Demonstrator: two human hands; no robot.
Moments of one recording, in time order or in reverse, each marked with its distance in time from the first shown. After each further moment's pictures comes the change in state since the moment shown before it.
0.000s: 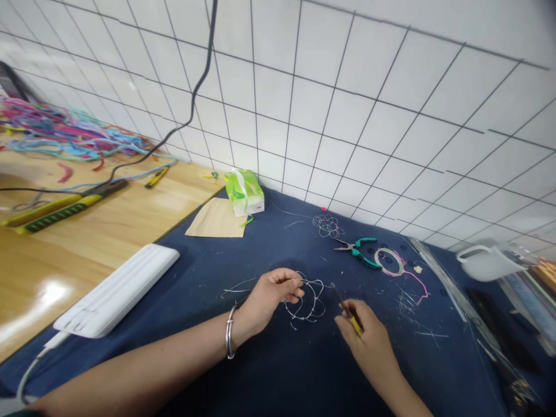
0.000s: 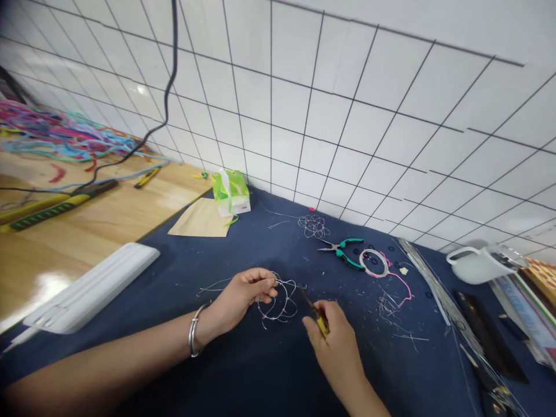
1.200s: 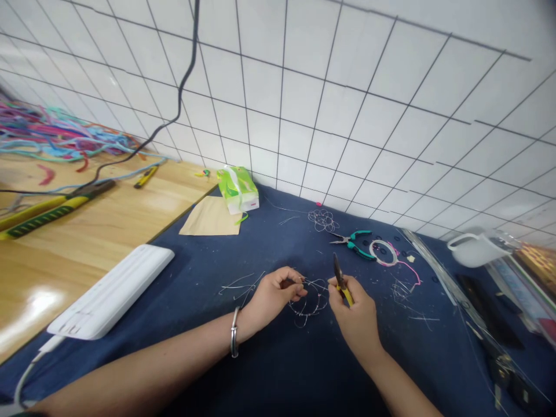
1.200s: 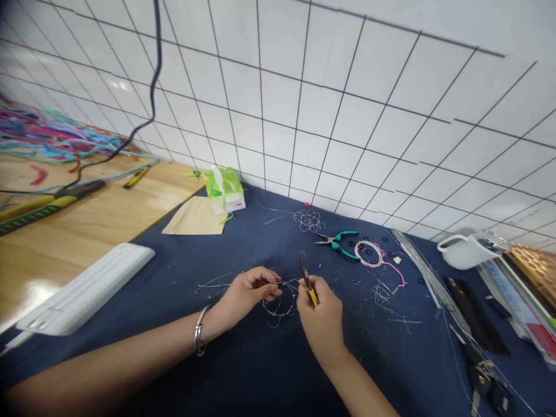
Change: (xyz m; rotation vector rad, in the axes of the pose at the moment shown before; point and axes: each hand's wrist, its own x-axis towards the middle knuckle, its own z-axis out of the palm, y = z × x) left_hand -0.004 -0.009 0.009 0.213 -0.023 0.080; right_hand 0.014 -0.038 0.015 0.081 0.288 -0.003
